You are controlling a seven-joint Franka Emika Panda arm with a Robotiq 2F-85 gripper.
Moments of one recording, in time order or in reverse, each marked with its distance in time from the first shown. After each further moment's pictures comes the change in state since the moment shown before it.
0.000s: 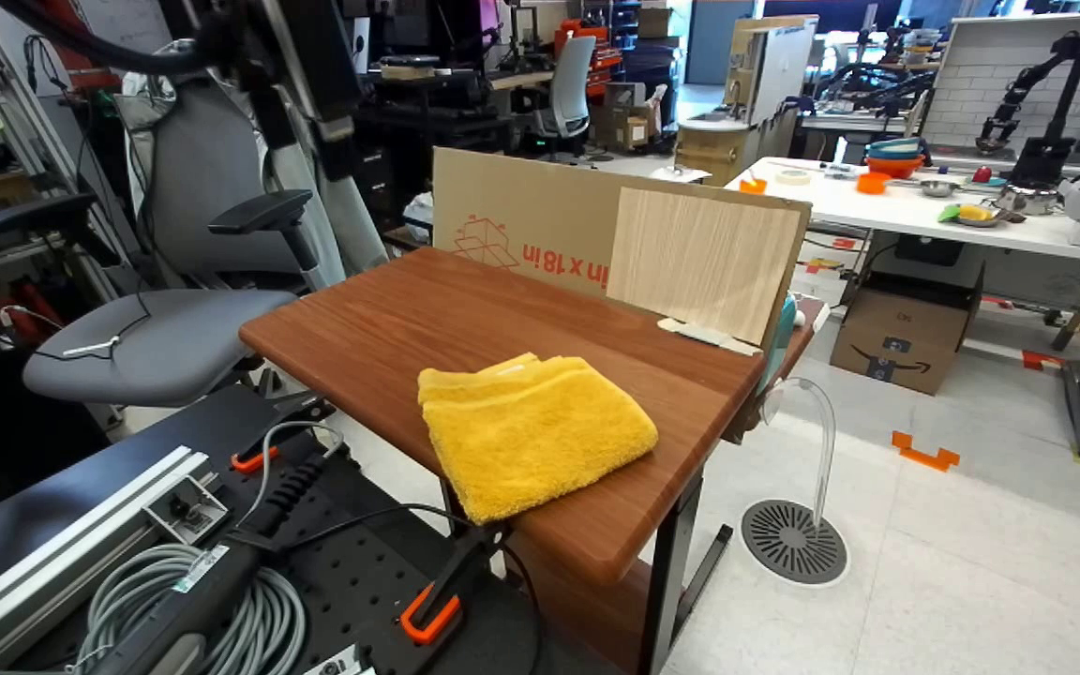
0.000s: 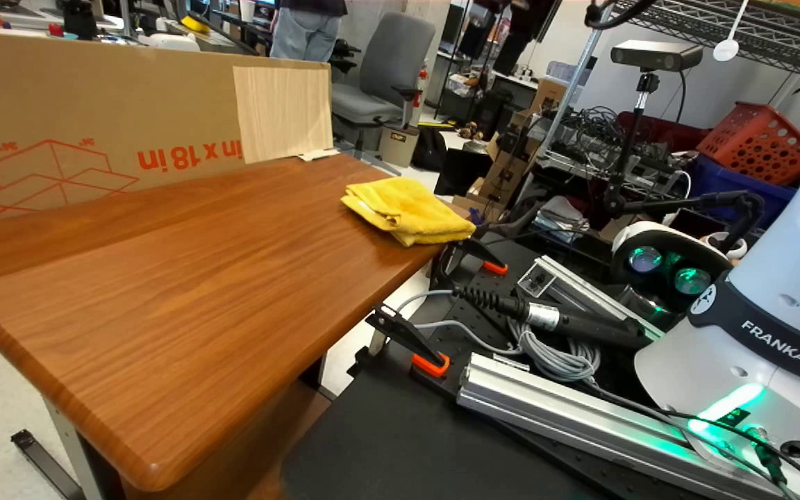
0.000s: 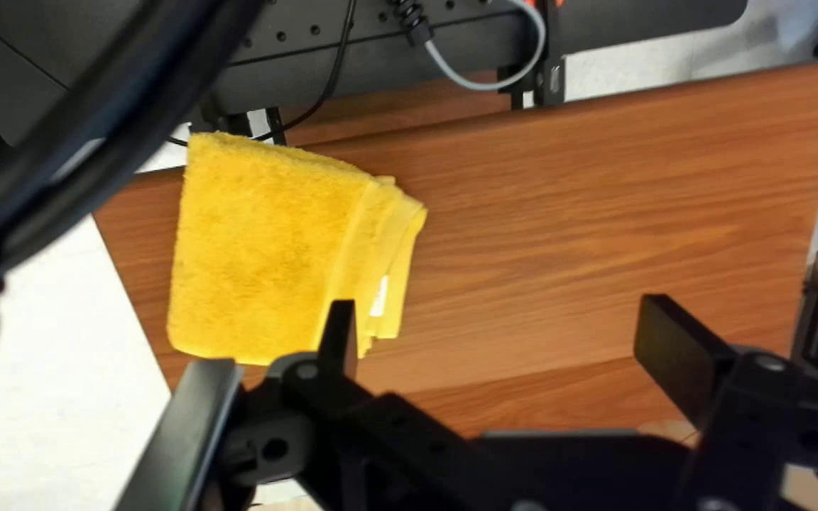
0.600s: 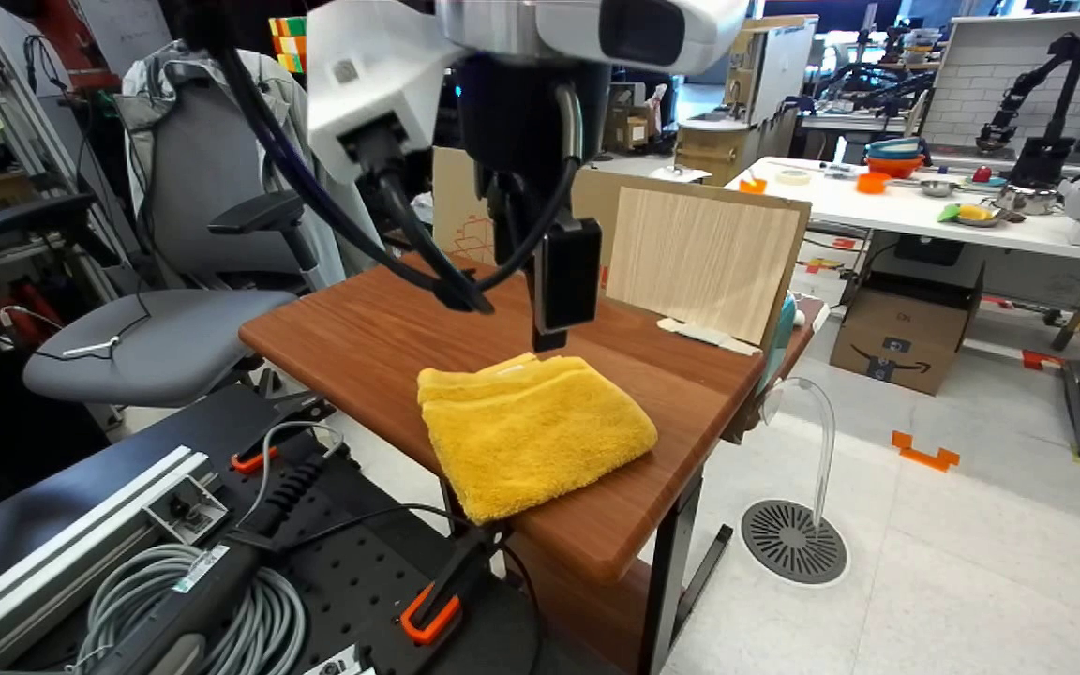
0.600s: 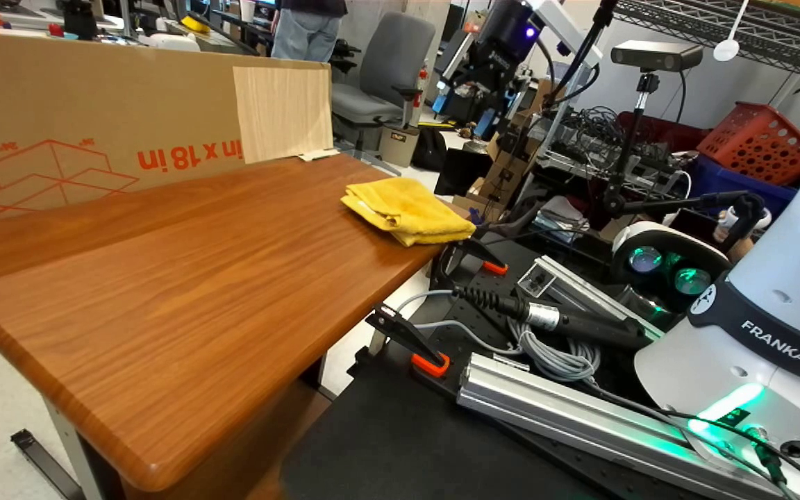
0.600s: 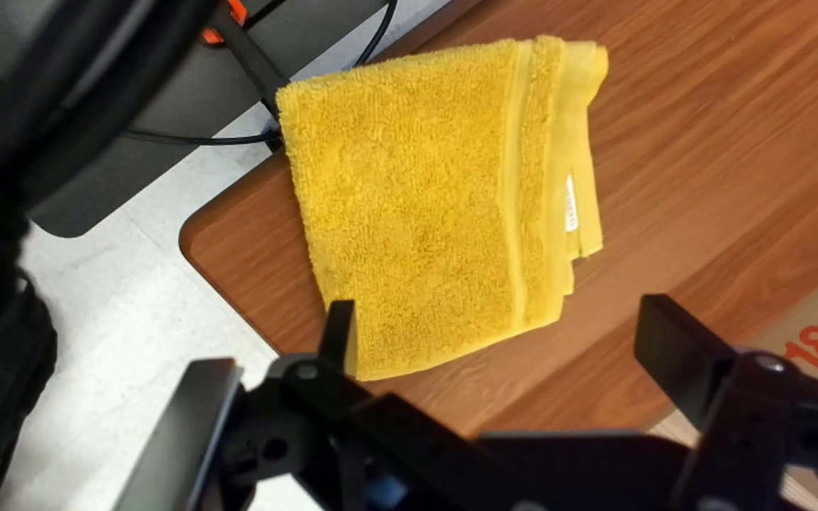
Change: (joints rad) arm -0.091 0.457 -0.265 0.146 0.211 0.227 -0.100
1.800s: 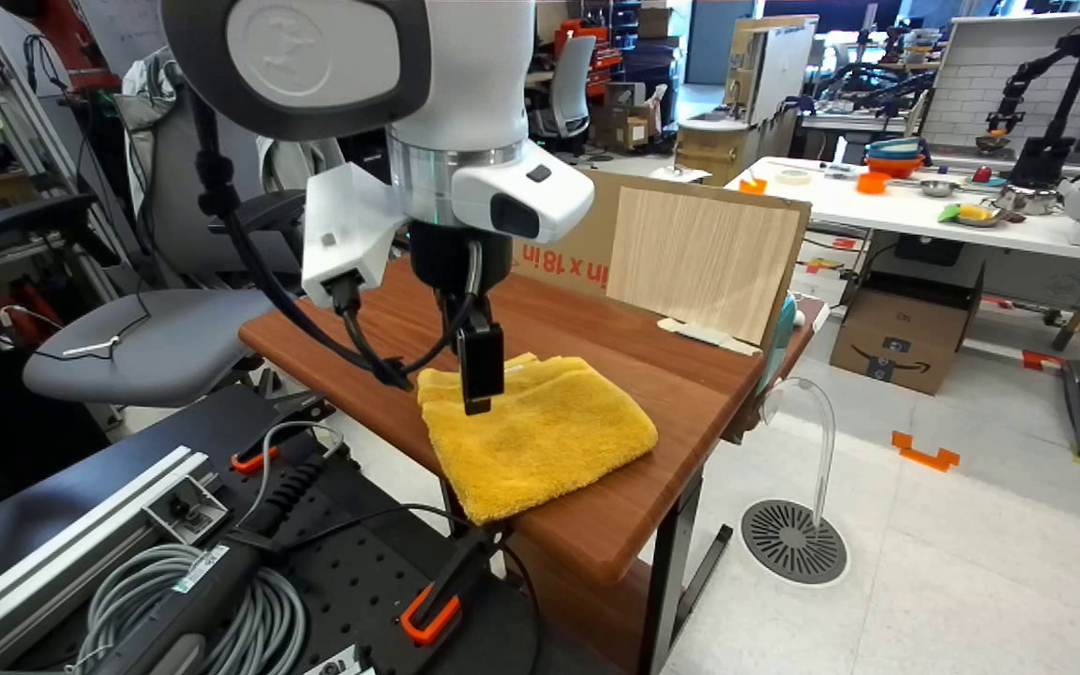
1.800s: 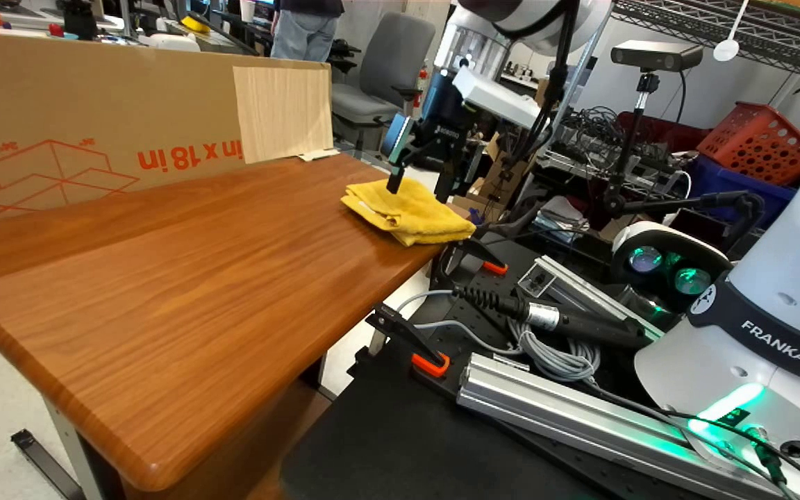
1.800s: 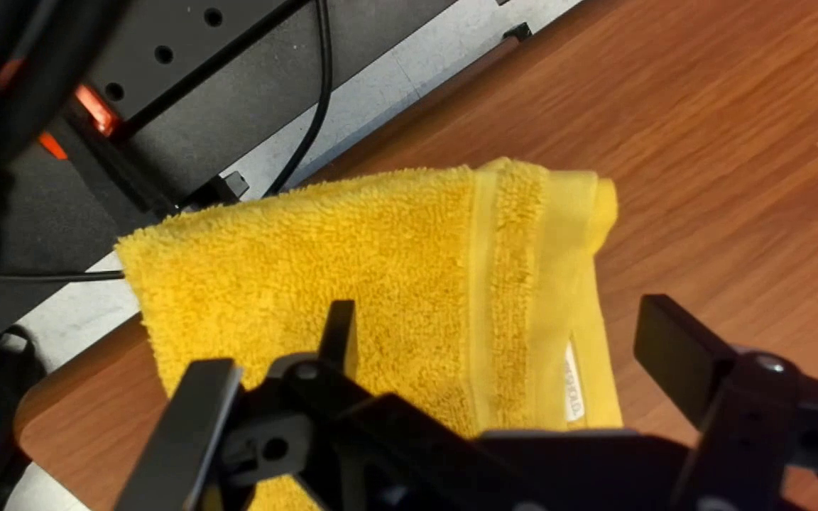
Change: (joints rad) arm 0.064 0.256 0.183 -0.026 0.080 0.221 0.115
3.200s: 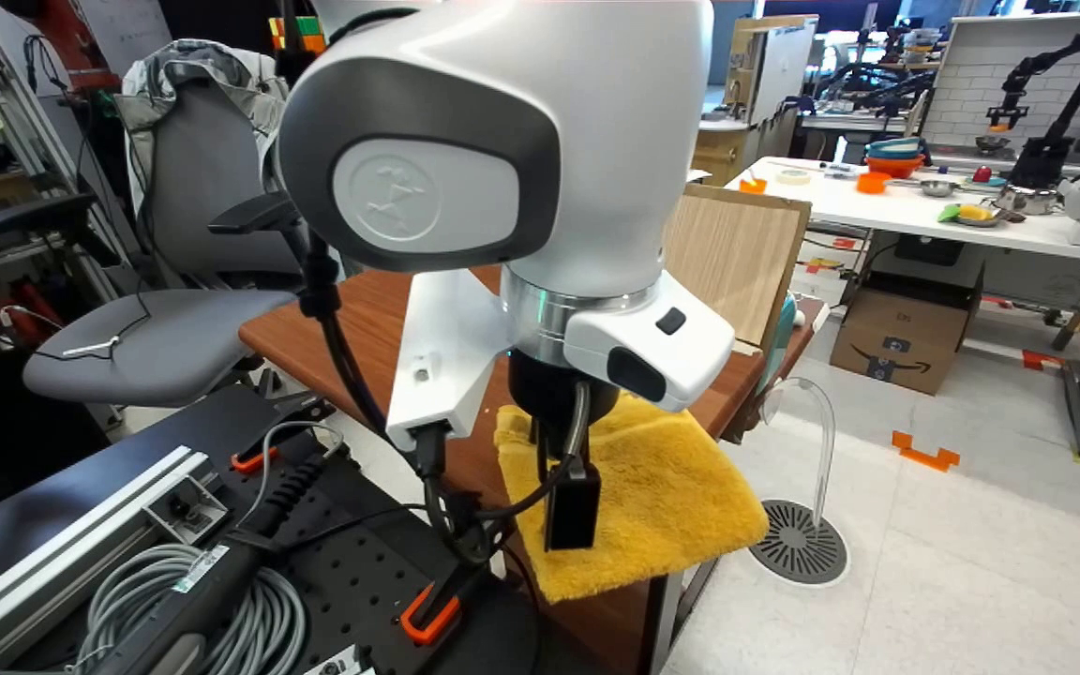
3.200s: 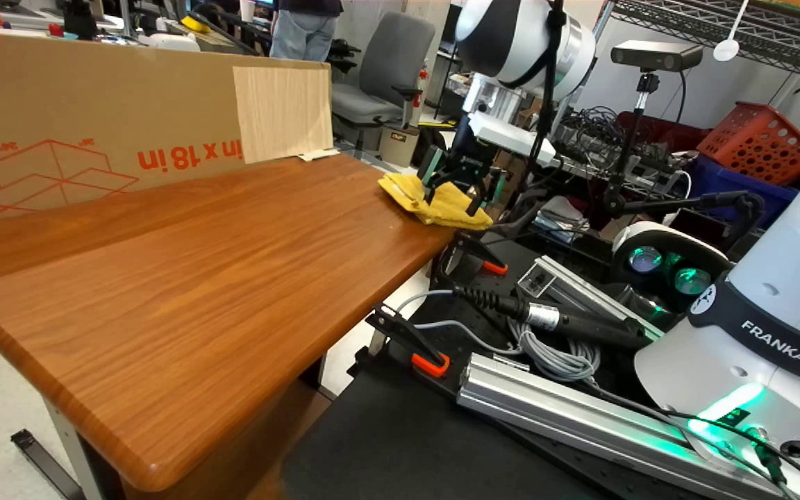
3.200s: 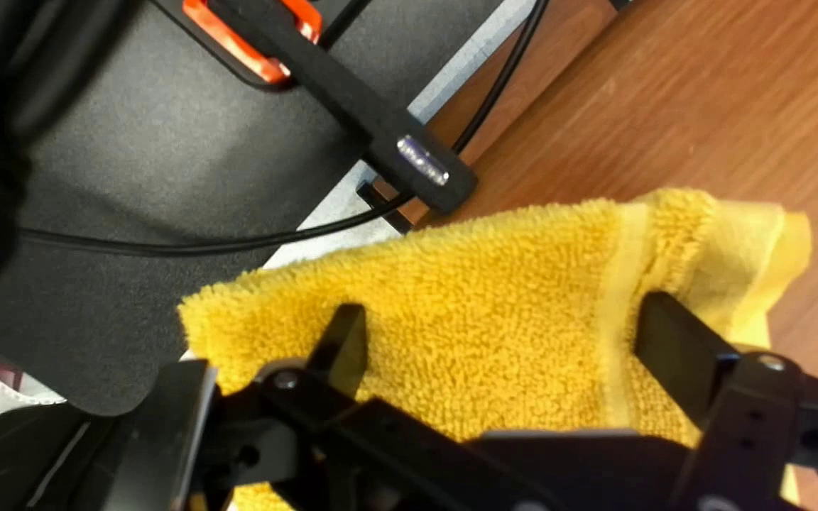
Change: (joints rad) arm -0.234 0.185 -0.005 0.076 0.041 0.056 -0.069
